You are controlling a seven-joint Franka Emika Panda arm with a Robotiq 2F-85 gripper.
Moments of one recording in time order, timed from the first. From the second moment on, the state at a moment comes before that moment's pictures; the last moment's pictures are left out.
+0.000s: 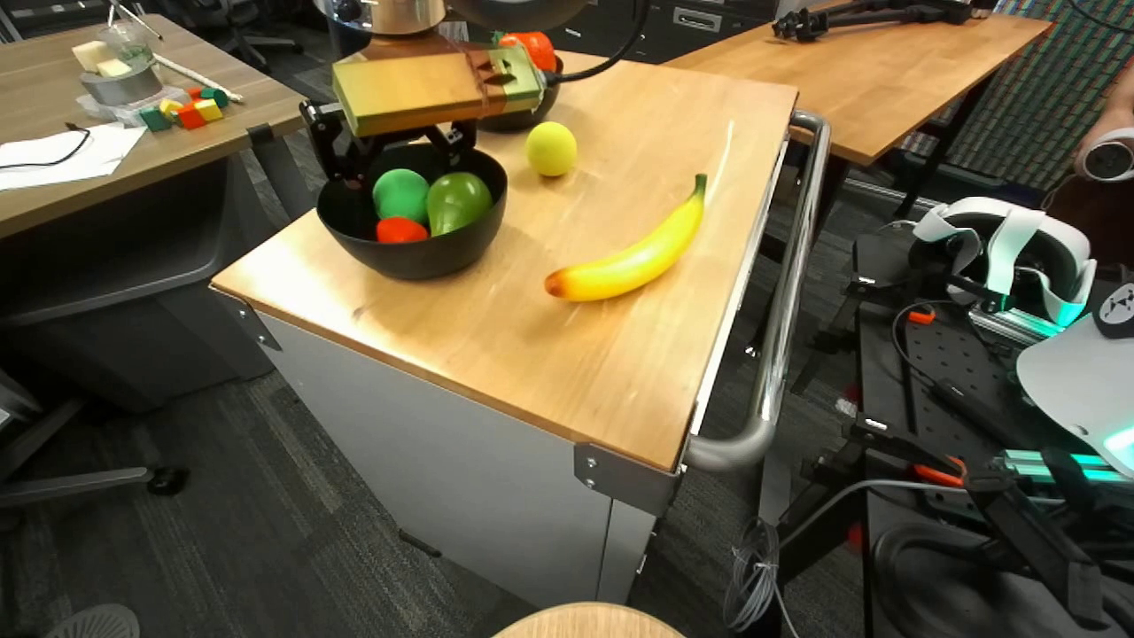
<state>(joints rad) 0.27 0.47 -0.03 -1.78 -0.24 2.48 0.96</state>
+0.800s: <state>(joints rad) 0.30 0.39 -0.01 -1.79 -0.22 2.55 0.97</state>
